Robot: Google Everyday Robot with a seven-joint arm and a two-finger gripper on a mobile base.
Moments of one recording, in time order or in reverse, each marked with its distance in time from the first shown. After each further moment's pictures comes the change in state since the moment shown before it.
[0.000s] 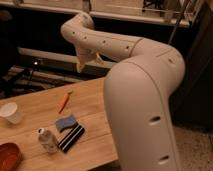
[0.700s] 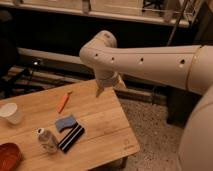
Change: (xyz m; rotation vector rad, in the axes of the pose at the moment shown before) arm 0.183 -0.006 -0.031 0.027 0.123 0.023
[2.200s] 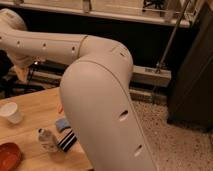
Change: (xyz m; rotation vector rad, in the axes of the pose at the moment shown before) arm -0.218 0.275 -0.098 -0.108 -0.373 -0.729
